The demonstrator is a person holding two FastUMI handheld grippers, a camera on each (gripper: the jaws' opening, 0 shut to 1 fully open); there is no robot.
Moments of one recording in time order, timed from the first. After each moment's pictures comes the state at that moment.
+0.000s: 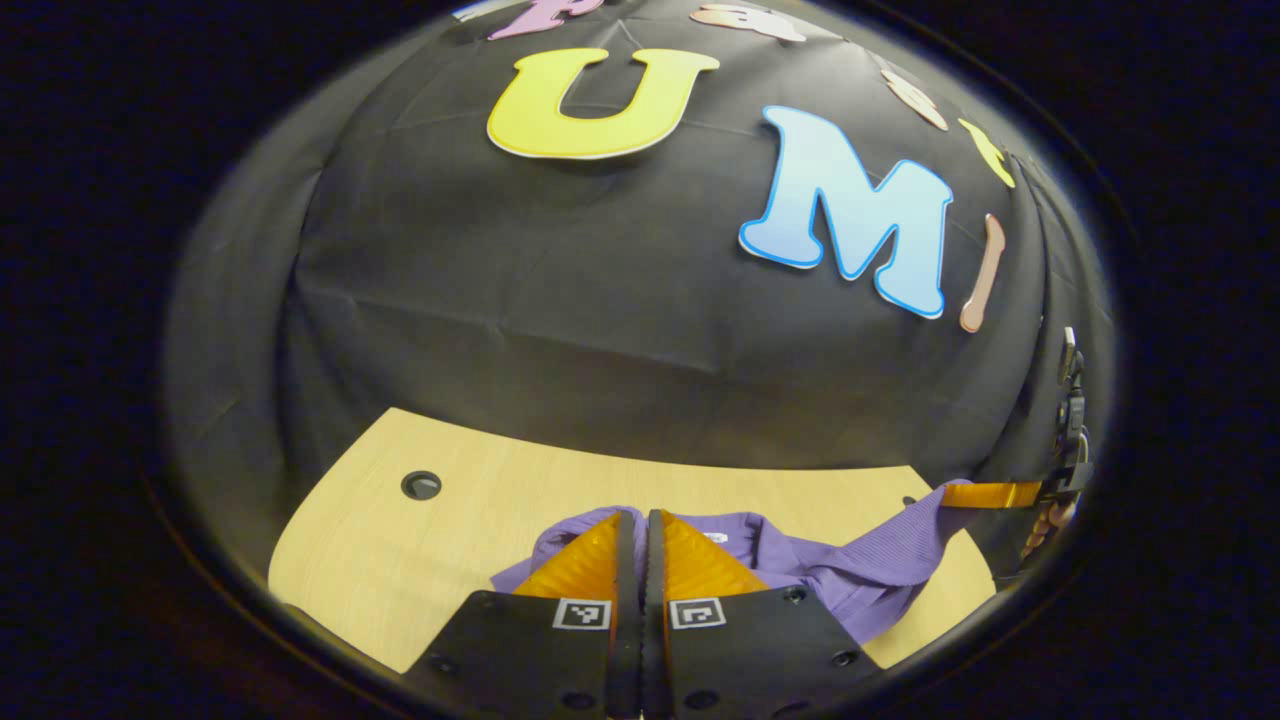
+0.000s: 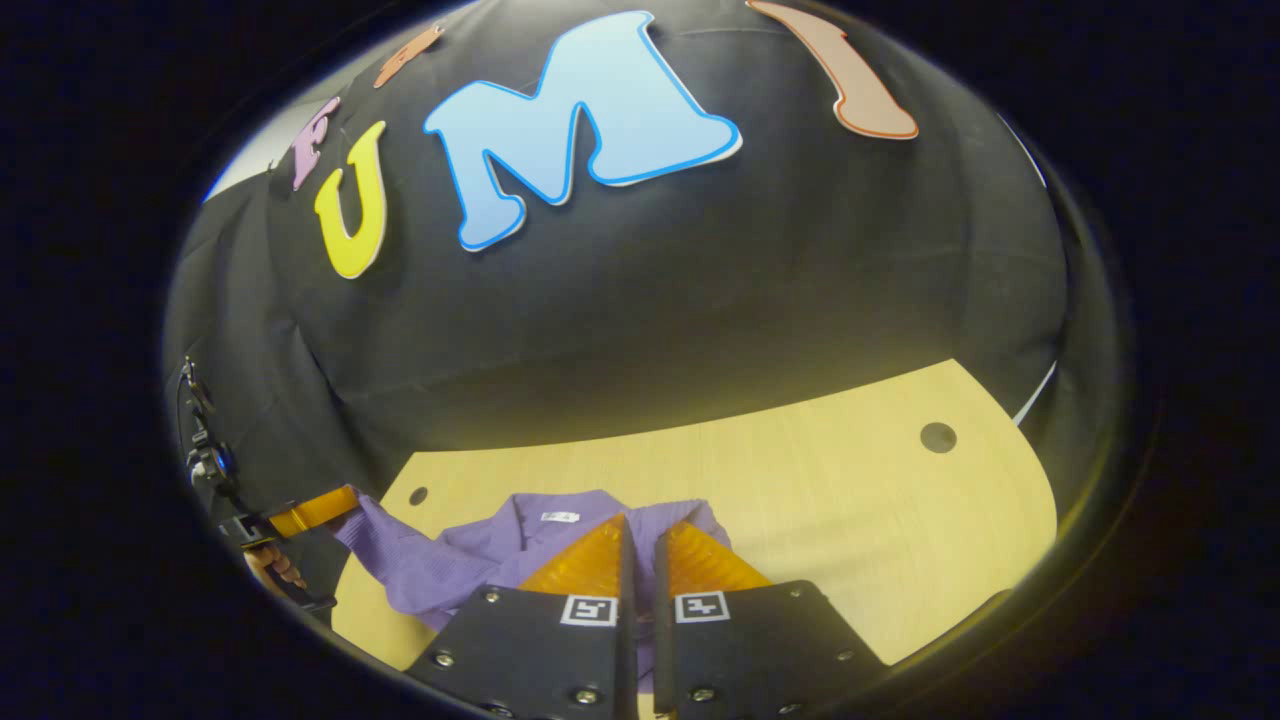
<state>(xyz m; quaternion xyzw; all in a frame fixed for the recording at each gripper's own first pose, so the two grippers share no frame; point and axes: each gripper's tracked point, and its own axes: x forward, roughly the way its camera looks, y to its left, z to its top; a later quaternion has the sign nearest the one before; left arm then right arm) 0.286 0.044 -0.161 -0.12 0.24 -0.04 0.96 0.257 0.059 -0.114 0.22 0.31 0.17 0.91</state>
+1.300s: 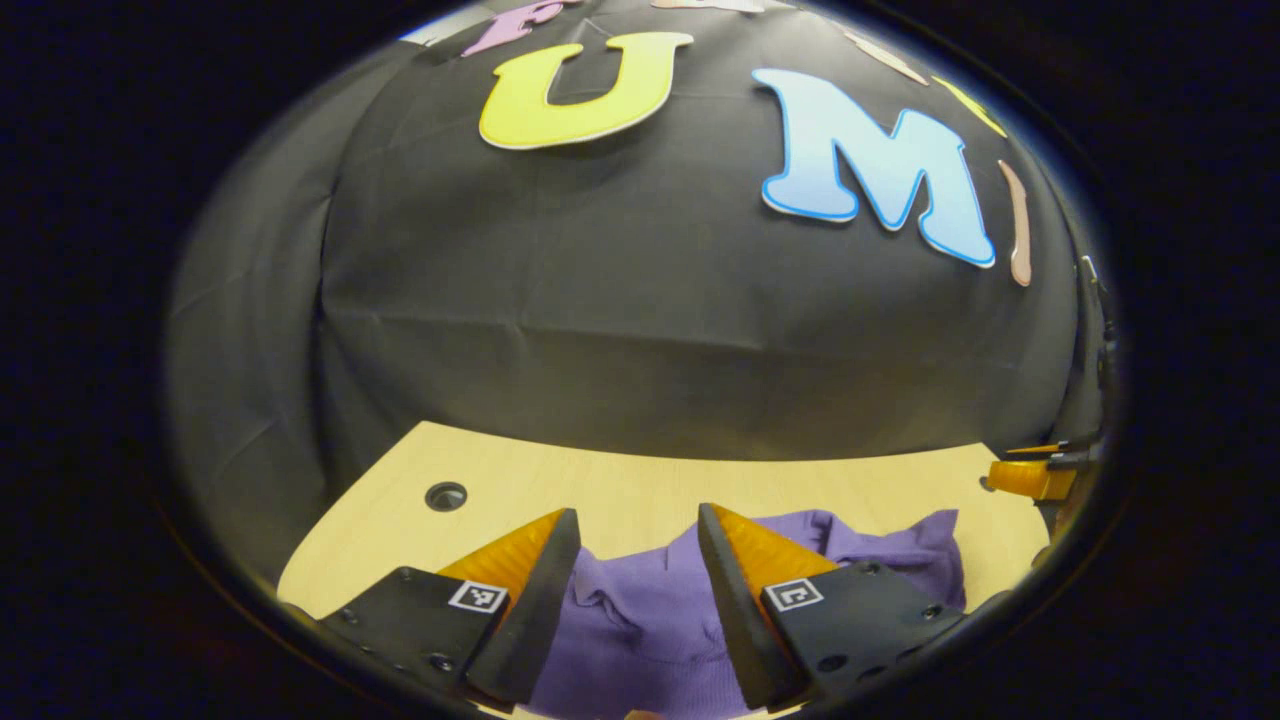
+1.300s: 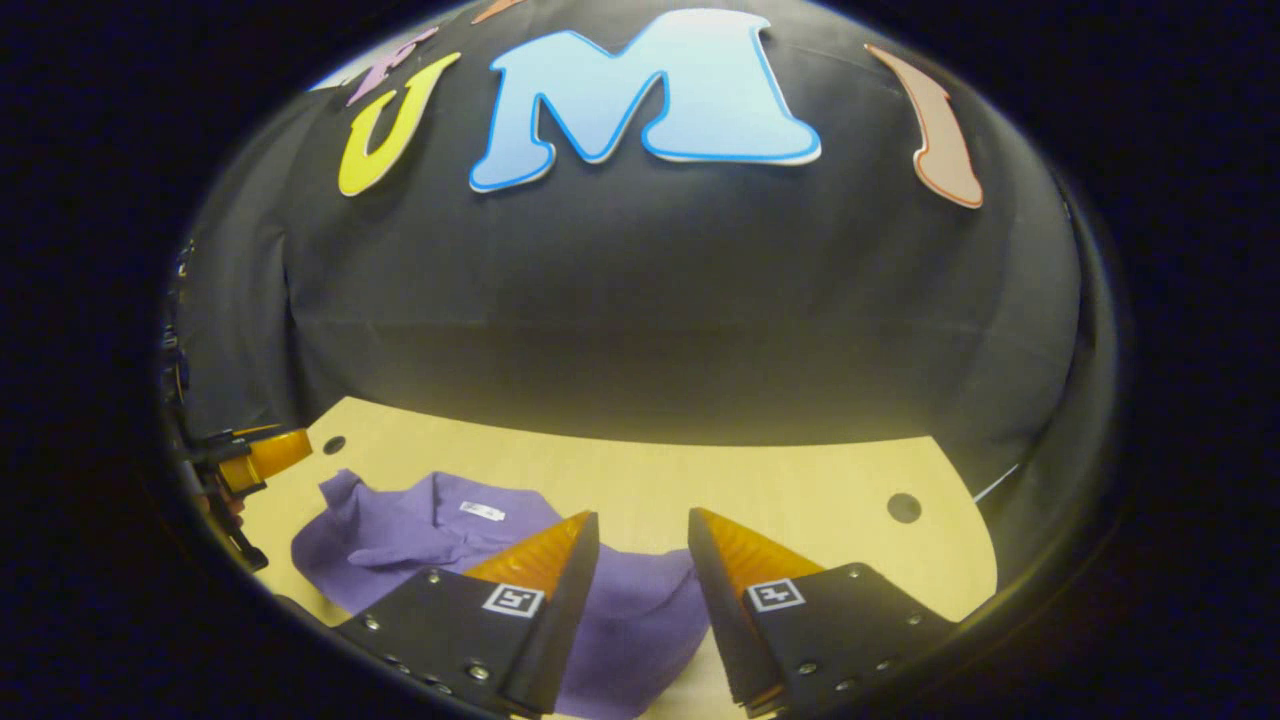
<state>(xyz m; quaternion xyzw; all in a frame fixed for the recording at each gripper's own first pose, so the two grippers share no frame) 0.307 0.040 -0.198 -0.06 0.23 0.04 0.97 0.284 0.061 -0.128 0.08 0.26 0.14 0.95</state>
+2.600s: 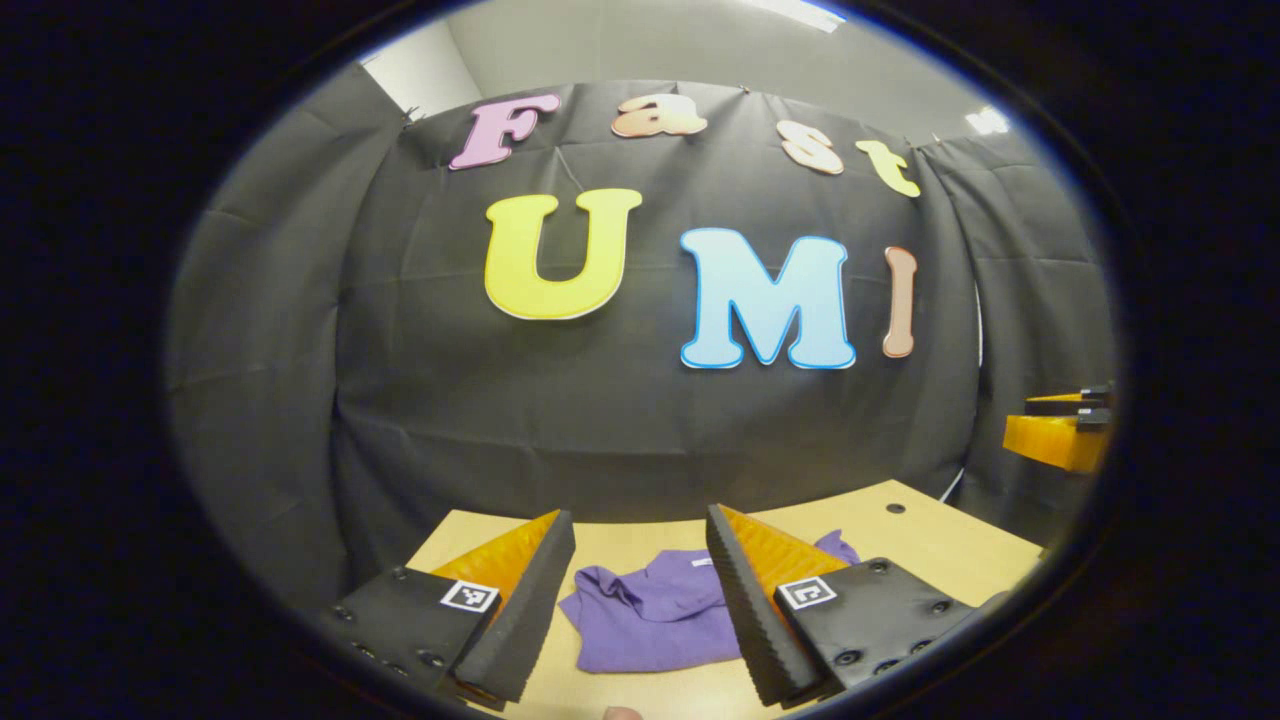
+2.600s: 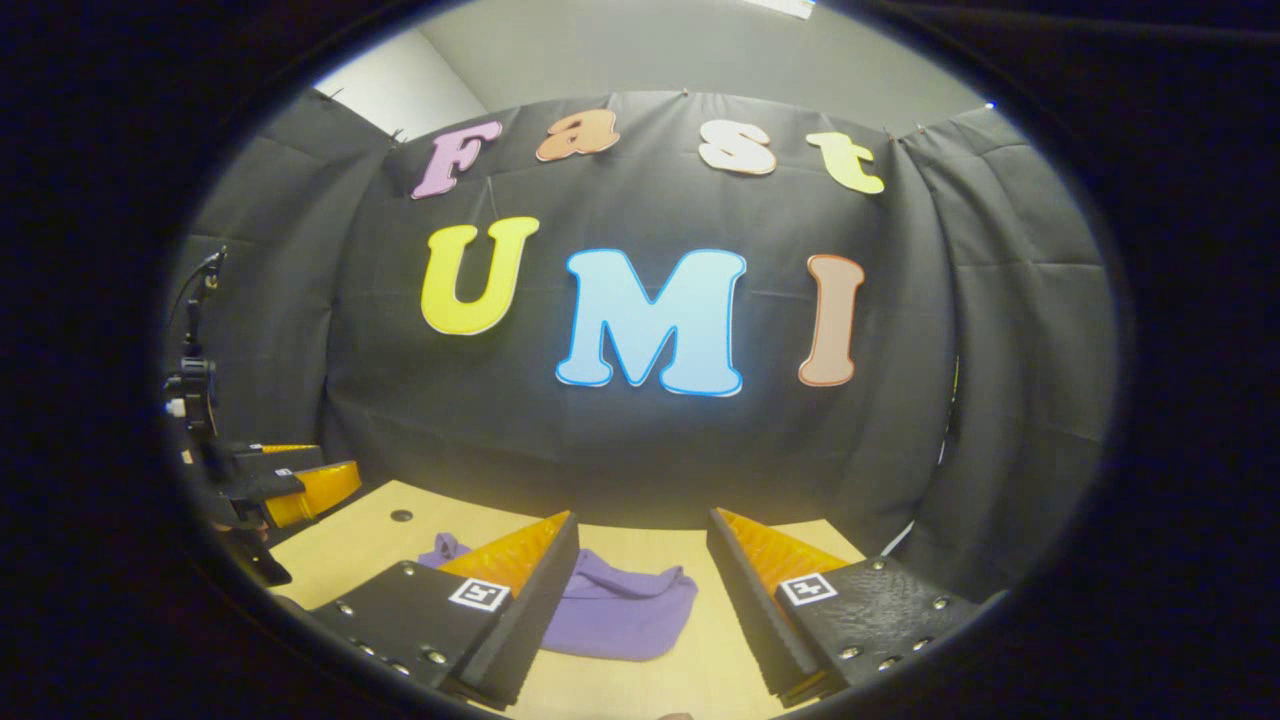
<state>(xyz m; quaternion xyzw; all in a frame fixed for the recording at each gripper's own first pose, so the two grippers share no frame) 0.108 0.042 -0.016 -0.03 0.09 -0.05 0.99 0.049 0.049 0.079 0.06 0.07 0.06 0.99</state>
